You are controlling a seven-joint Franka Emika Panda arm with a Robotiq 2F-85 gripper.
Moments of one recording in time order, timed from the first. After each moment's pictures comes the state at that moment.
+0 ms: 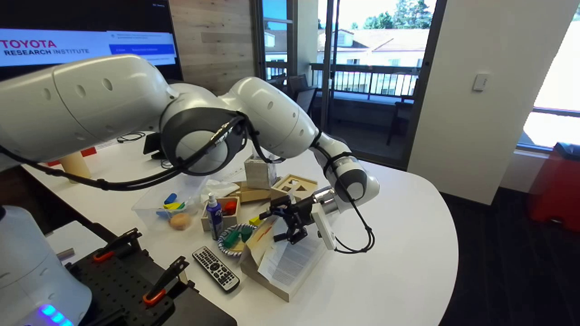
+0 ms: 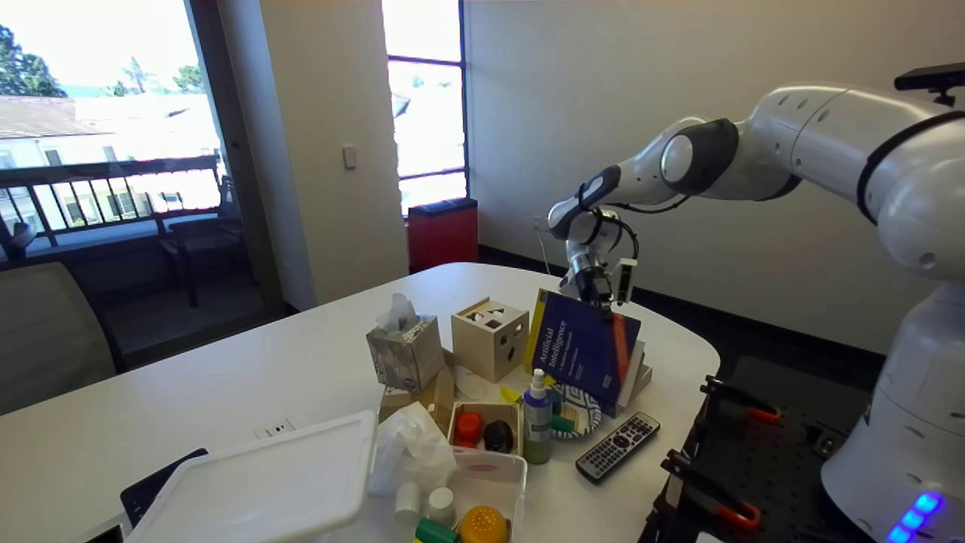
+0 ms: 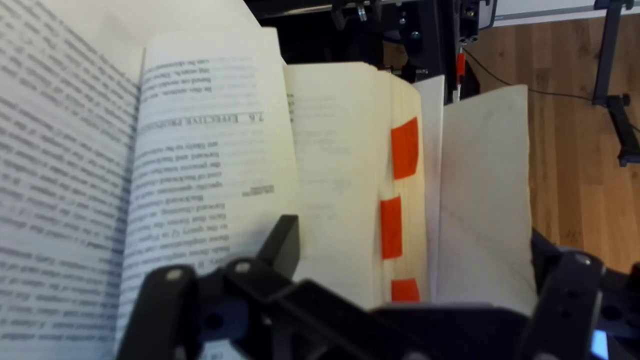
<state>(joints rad) -0.69 1.30 0.12 -1.00 0.19 1.16 -1.22</state>
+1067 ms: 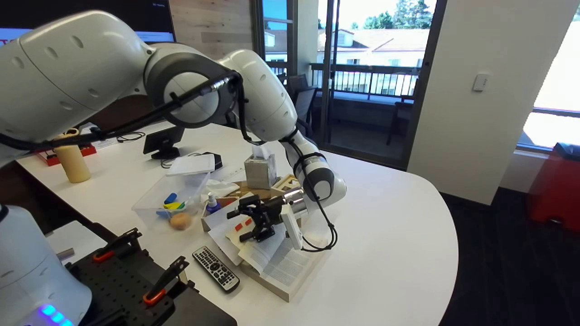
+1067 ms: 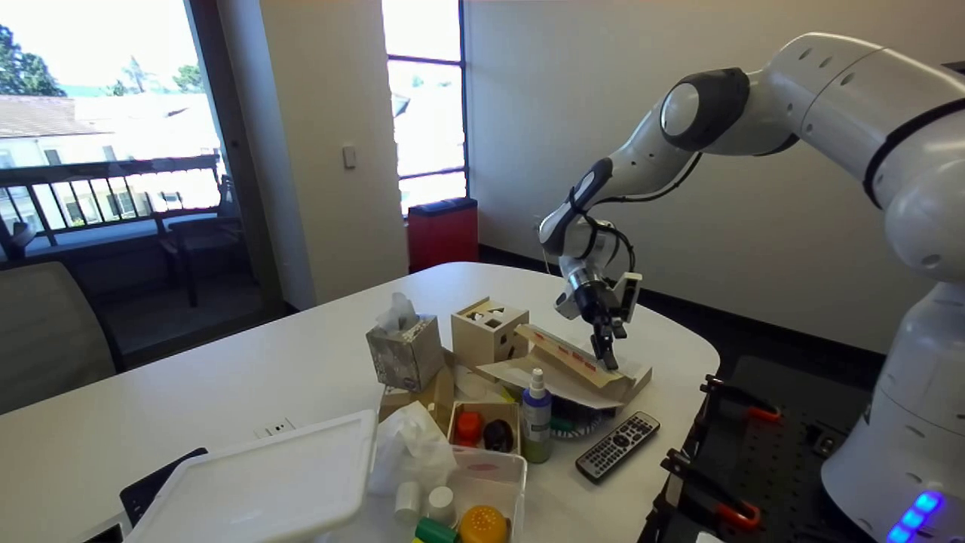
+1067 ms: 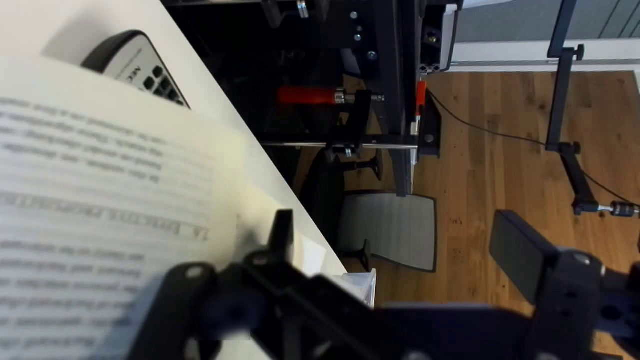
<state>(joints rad) -0.62 1.09 0.11 -1.45 0.21 1.30 -1.33</state>
